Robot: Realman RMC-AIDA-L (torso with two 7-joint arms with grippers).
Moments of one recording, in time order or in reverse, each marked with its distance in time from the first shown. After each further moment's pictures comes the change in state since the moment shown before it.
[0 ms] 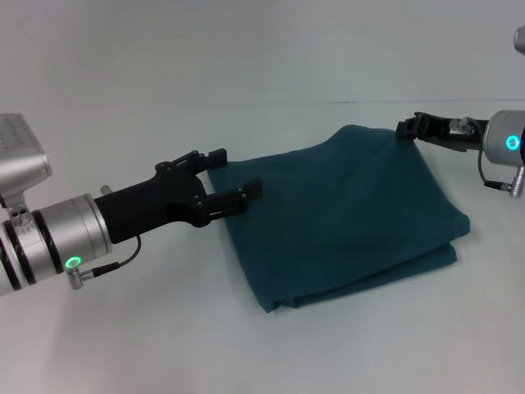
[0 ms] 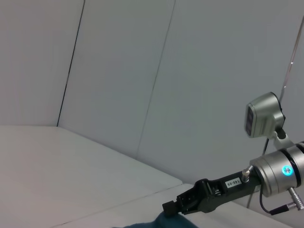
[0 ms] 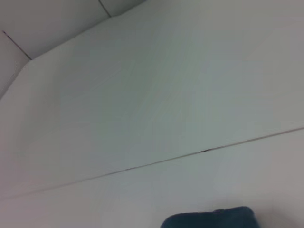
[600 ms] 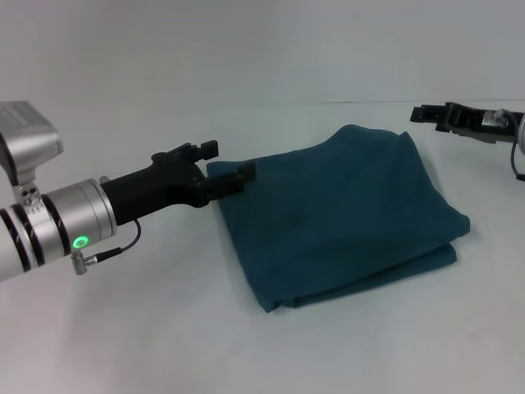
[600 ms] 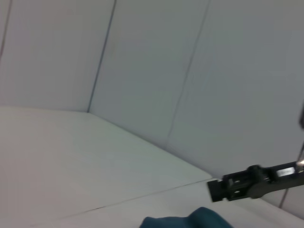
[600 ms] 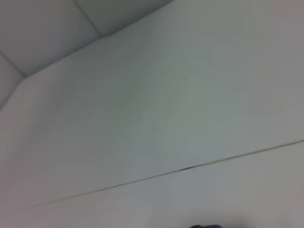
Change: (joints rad) left arm -0.035 0.001 0.000 -0.004 0.000 -0.124 -0.085; right arm -0.068 -0.029 0.007 -0.097 0.014 -0.085 0.007
